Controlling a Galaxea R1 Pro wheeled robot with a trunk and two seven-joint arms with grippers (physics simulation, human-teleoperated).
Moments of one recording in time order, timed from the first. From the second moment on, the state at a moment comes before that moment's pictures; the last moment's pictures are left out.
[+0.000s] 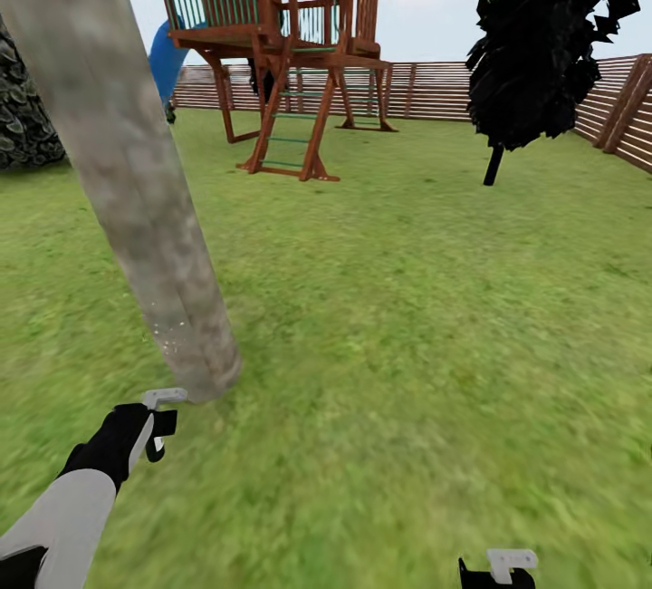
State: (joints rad) left arm -0.75 0.14 0.31 -0.55 -0.24 0.55 -0.02; right arm -0.40 -0.06 -0.82 -0.13 0.83 -0.41 -0.05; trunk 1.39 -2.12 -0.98
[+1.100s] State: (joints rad) left arm -0.94 0.16 0.22 -0.57 -0.24 0.72 -0.16; right arm -0.40 -0.05 -0.82 -0.13 0.82 -0.41 -0.05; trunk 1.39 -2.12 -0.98
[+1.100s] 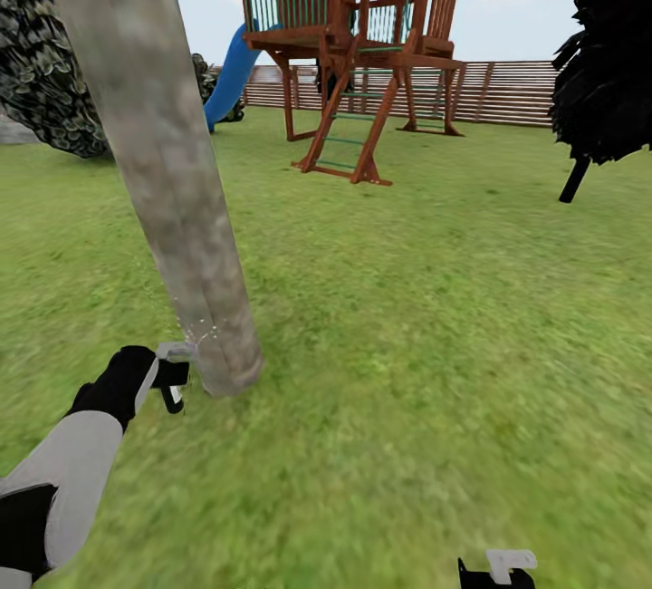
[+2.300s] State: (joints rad) left arm -1.03 0.20 0.10 -0.77 -0.27 0.85 -0.29; right arm -0.40 -0.06 -0.82 -0.13 0.82 -0.41 -0.05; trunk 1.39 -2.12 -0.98
